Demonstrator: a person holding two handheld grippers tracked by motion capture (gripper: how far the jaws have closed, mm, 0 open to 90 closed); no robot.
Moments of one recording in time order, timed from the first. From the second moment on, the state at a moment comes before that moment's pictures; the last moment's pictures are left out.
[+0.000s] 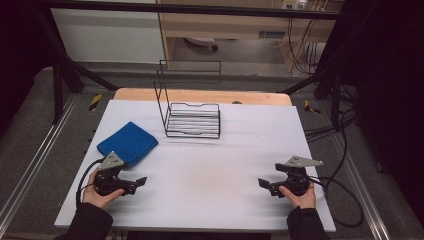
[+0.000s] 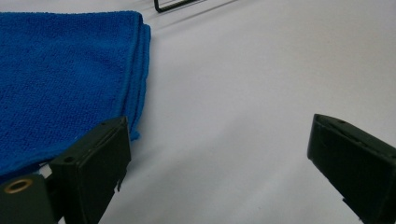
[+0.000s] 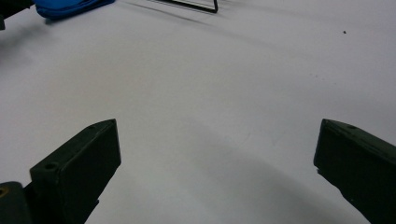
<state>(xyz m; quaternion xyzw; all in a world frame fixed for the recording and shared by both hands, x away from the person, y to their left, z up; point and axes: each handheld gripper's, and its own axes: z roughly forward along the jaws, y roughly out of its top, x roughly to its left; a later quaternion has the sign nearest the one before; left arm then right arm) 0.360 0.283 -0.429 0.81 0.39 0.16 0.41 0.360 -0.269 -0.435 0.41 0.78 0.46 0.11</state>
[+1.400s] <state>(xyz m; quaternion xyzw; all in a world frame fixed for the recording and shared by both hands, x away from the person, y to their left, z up) 0.407 0.286 -0.430 0.83 0.42 0.20 0.30 0.362 -0.264 -0.437 0.41 0.79 0.46 0.10</state>
